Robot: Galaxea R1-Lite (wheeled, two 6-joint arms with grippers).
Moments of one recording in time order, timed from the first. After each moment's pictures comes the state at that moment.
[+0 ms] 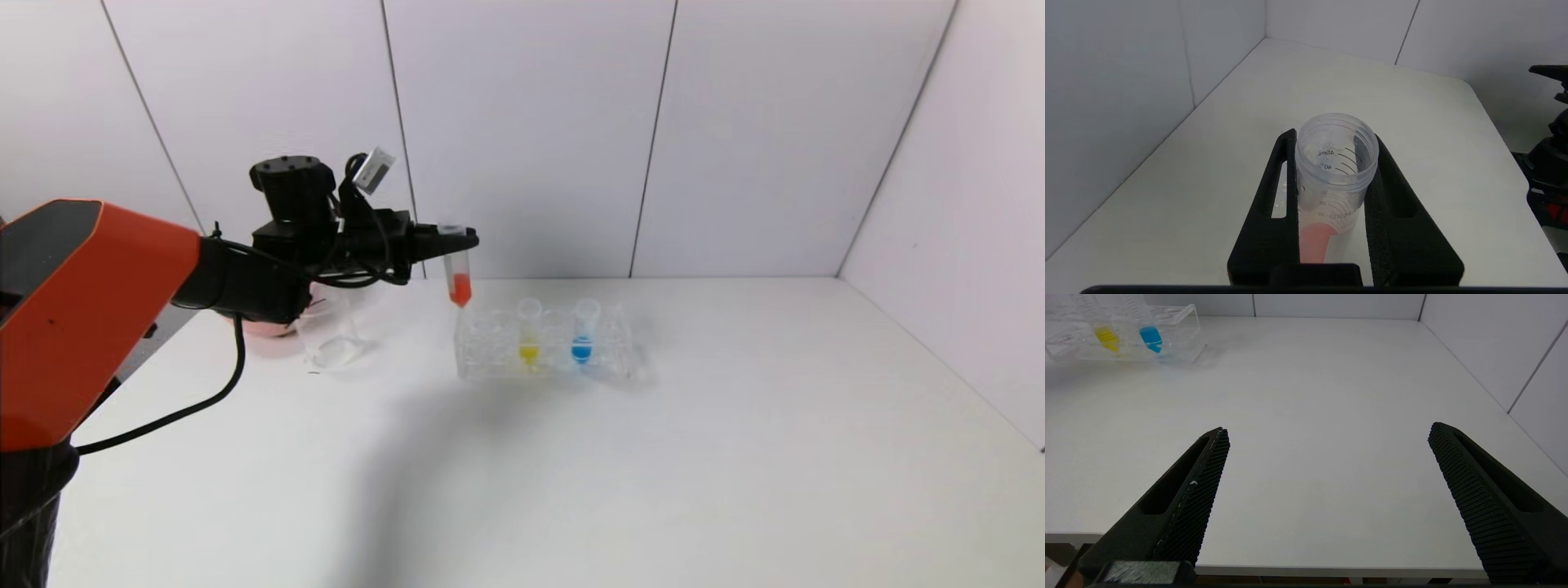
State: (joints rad) left arm -0.18 2.22 -1.52 -0.79 -1.20 -0.15; right arm 0.00 0.00 0.00 0.00 0.00 -0.01
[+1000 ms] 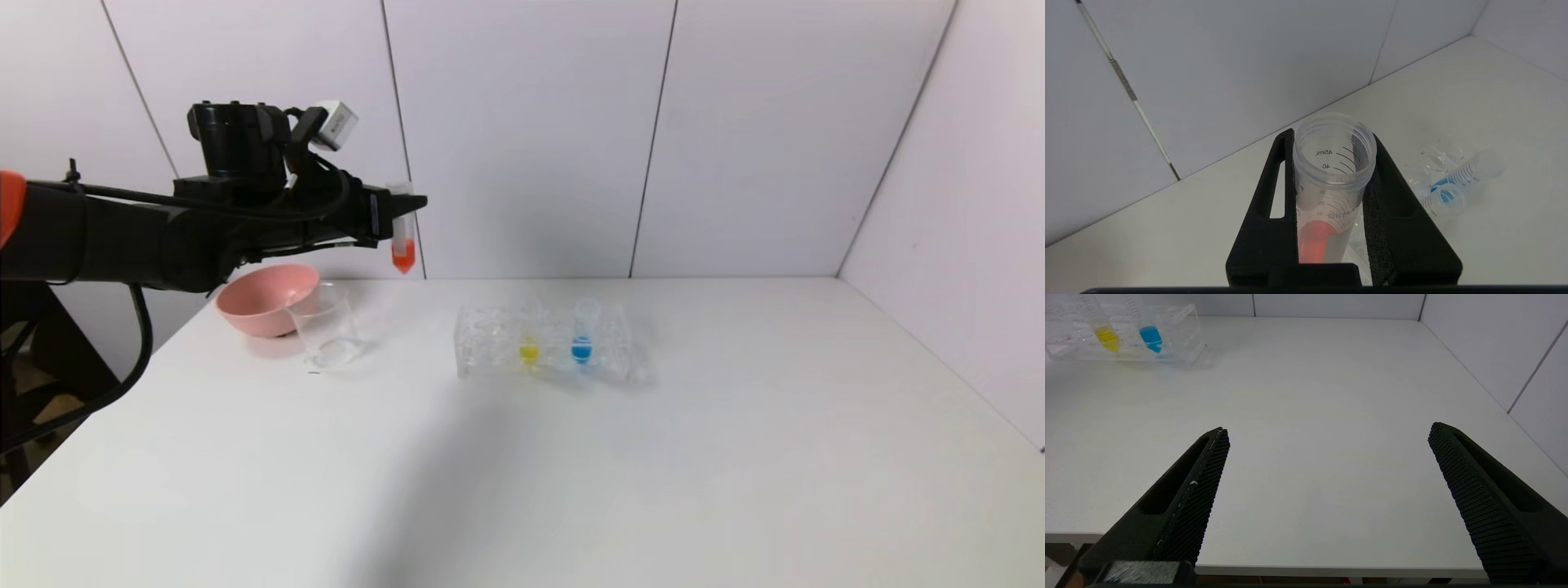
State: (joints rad) left arm -0.19 1.94 -1.42 -0.43 -0.49 -0.02; right arm 0.00 0.00 0.00 0.00 0.00 -0.01
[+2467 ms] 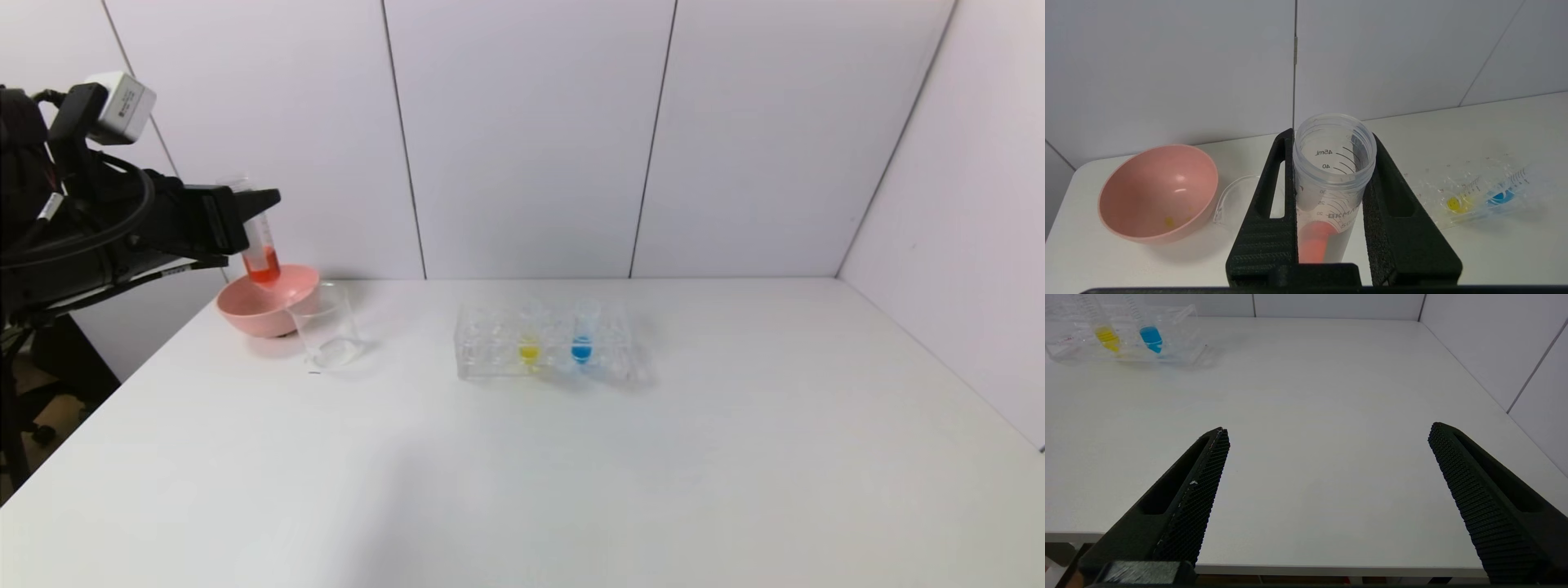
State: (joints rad) left arm -0.05 1.49 -0.94 -0.52 -0.22 -0.05; right arm 0.00 0.00 0.00 0.00 0.00 -0.01
